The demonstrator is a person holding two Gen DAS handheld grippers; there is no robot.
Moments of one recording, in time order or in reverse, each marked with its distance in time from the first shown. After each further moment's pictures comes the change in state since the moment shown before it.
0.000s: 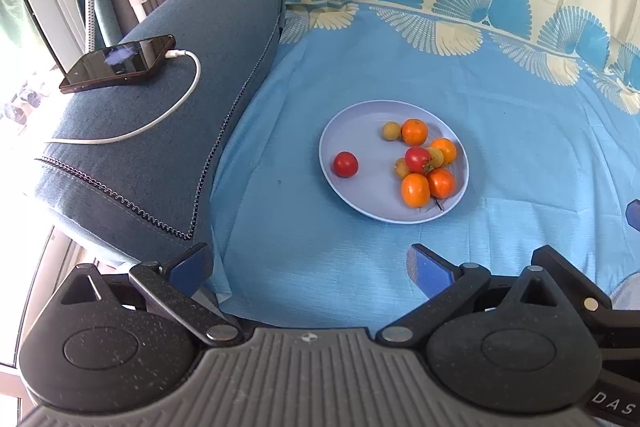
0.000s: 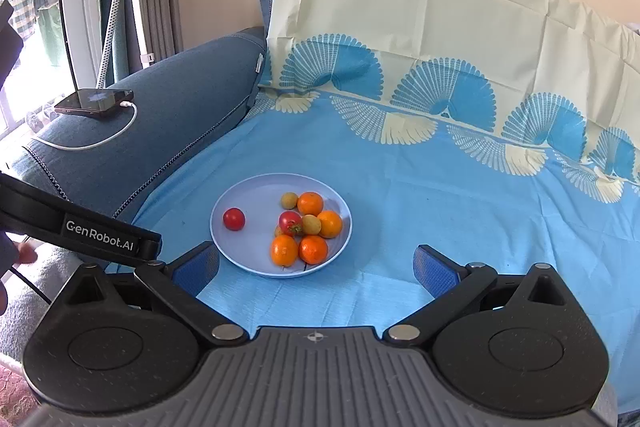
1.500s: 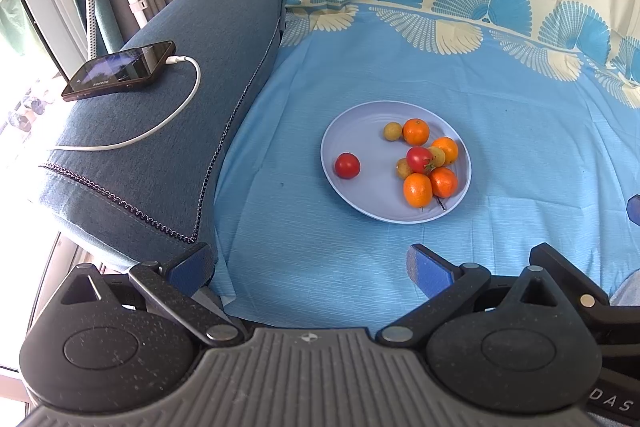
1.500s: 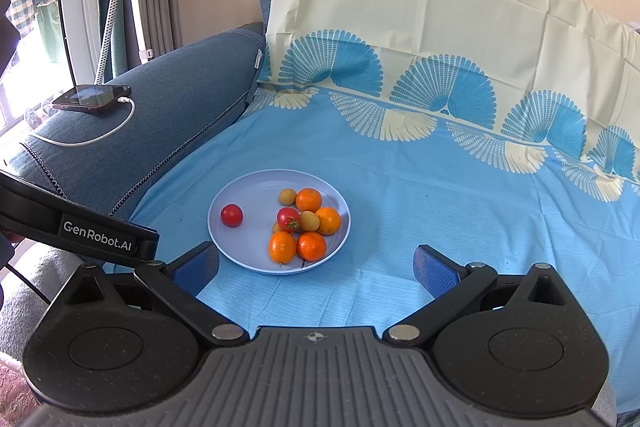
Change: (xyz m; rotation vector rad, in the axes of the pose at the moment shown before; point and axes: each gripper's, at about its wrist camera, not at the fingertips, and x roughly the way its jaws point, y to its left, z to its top) left arm -0.001 -0.003 0.000 0.017 -0.004 0.012; right arm 0.003 0.000 -0.002 -0.003 0.005 -0.001
